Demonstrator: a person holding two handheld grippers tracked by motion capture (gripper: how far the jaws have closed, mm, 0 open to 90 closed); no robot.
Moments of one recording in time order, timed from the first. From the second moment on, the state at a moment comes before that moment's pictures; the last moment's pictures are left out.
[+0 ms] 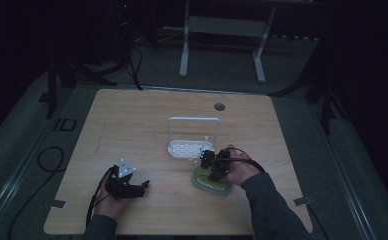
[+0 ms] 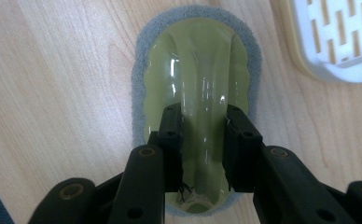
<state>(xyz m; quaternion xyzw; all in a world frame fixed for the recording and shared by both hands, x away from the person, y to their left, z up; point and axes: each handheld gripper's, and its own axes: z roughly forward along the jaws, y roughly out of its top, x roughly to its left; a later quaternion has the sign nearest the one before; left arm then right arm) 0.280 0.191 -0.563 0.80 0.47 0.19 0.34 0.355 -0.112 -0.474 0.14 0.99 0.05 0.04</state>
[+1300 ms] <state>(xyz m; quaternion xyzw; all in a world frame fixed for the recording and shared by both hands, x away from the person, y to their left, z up) 0.280 0.191 -0.564 0.79 0.47 0.19 0.34 0.352 -0.091 -0.454 0.06 0.99 0.07 0.13</state>
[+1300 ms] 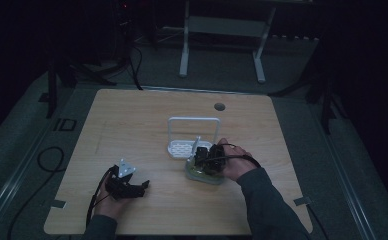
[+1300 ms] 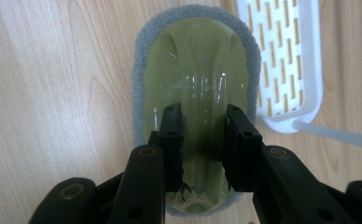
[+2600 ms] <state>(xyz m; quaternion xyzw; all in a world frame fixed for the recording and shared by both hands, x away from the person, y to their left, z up) 0.280 0.190 -0.564 0.80 0.47 0.19 0.34 0.359 -0.063 -0.444 0.00 0.98 0.08 0.17</state>
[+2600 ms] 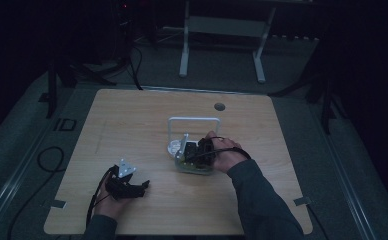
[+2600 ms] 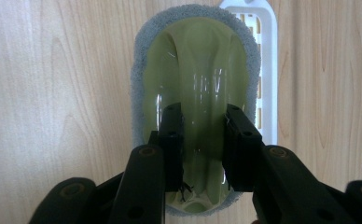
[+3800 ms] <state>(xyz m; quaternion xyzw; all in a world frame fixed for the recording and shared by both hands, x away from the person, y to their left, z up) 0.280 0.190 -0.564 0.80 0.46 0.19 0.34 0.389 -0.052 -0.444 -0.02 0.98 0.09 0.20</state>
